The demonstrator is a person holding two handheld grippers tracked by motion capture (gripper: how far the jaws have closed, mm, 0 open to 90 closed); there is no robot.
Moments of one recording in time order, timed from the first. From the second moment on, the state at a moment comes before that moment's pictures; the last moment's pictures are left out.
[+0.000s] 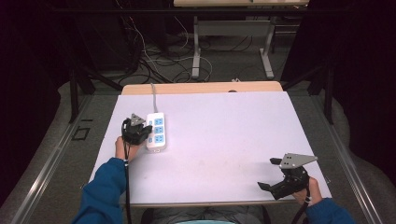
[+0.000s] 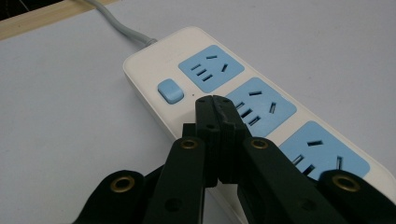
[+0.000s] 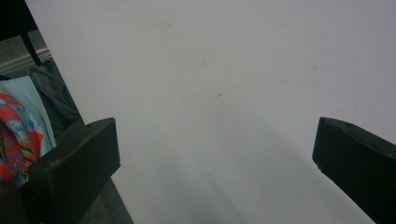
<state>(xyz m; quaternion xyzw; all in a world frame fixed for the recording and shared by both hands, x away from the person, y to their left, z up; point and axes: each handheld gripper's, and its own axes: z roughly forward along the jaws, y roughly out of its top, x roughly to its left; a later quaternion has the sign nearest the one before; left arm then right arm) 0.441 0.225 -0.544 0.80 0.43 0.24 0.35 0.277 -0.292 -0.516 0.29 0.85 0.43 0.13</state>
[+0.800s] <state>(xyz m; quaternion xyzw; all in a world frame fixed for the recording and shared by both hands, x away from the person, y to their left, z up) 0.440 0.223 -0.545 0.80 0.43 0.25 0.35 0.277 -0.292 -0.516 0.29 0.85 0.43 0.13</state>
